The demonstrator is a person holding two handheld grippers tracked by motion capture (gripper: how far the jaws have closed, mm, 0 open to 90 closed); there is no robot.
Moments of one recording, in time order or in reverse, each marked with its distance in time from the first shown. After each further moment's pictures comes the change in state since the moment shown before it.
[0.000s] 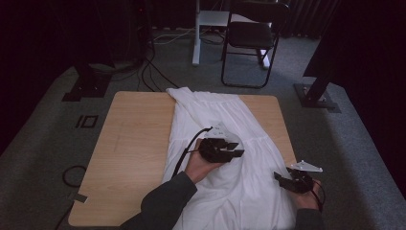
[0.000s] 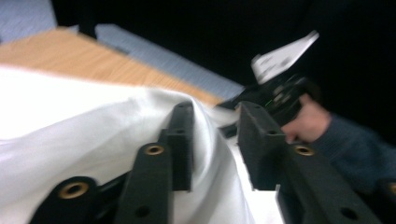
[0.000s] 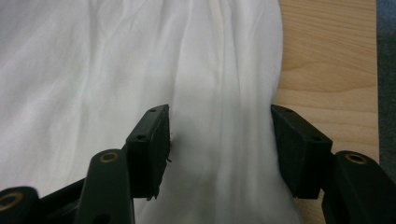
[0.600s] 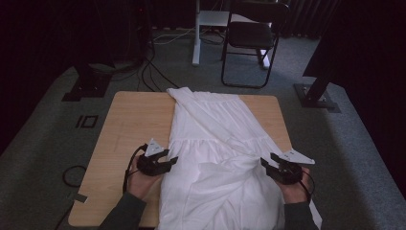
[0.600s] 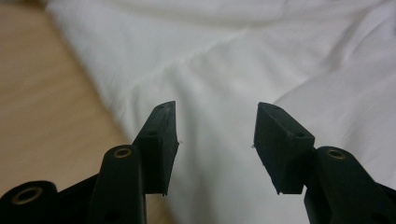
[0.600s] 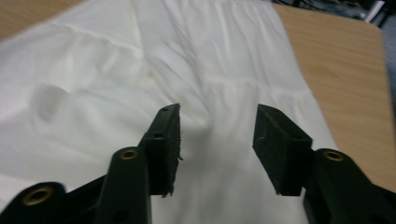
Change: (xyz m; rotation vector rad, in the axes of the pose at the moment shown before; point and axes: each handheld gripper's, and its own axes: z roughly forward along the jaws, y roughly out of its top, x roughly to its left) left arm 0.054 -0.133 -0.124 0.136 0.494 -0.149; right arm 0.073 0.074 -0.032 -0.171 0.049 -0.084
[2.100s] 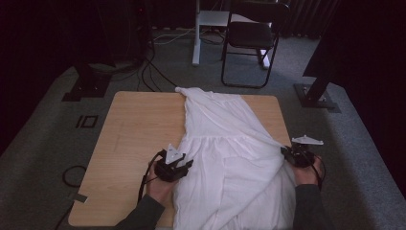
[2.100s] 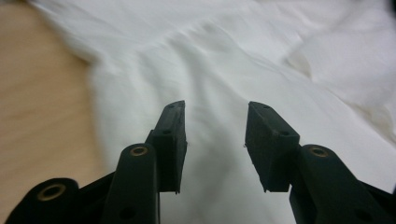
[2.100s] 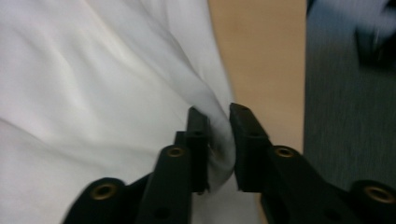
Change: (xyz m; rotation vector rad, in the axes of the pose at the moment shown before) left arm -0.068 0.022 0.027 -0.034 -0.036 0.064; right arm -0.091 -0.018 0.039 0.206 -0.169 0.125
